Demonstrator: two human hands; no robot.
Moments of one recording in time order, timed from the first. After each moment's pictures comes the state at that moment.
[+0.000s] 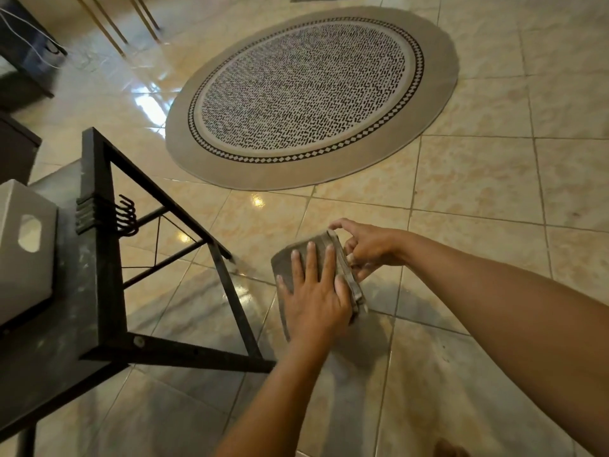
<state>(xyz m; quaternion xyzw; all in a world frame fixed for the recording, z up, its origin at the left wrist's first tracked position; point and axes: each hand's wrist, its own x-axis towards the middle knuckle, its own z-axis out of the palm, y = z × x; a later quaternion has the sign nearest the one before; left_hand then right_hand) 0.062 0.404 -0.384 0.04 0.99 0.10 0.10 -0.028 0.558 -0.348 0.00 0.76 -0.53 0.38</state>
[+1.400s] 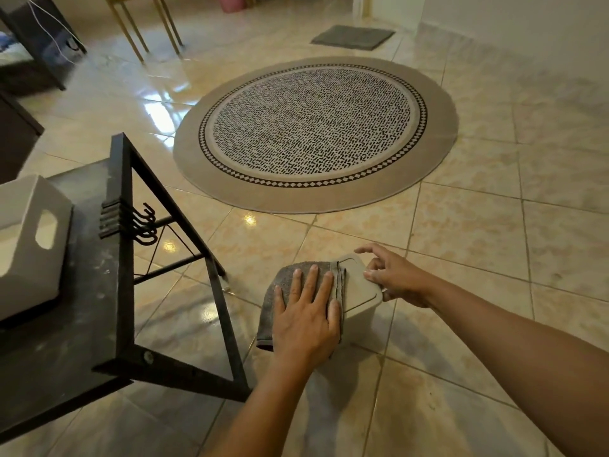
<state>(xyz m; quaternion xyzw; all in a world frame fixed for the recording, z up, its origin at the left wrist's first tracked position) 0.045 0.386 -0.377 0.10 0.99 0.11 0.07 -0.028 0.594 -0.365 0.04 0.78 -0.57 0.26</state>
